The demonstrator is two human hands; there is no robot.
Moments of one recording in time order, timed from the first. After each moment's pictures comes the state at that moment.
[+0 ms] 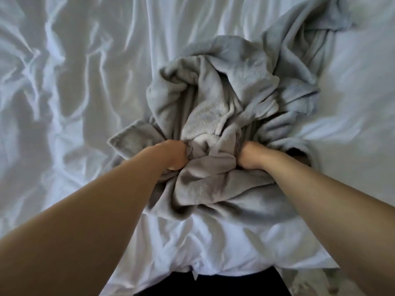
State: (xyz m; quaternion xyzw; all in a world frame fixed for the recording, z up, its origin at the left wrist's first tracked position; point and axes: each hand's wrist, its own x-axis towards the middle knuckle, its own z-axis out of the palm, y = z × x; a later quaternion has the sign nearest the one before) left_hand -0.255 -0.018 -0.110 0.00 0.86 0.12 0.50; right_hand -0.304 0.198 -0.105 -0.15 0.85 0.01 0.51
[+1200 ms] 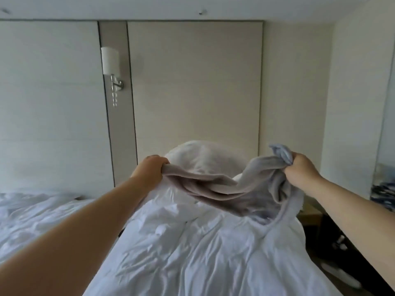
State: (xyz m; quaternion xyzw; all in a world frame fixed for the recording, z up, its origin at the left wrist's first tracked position) left_hand -0.328 -0.124 0.541 -0.05 0.95 0.05 -0.31; right_hand -0.430 0.249 0.535 -0.09 0.88 -0.42 -0.22
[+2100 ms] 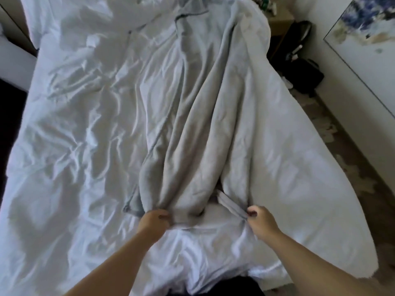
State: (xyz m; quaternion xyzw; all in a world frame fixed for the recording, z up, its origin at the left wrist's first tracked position) left_hand -0.135 -0.012 -0.033 -0.25 0.87 0.30 0.29; right_hand -0.171 0.301 -0.001 0.18 0.90 -0.26 0.28
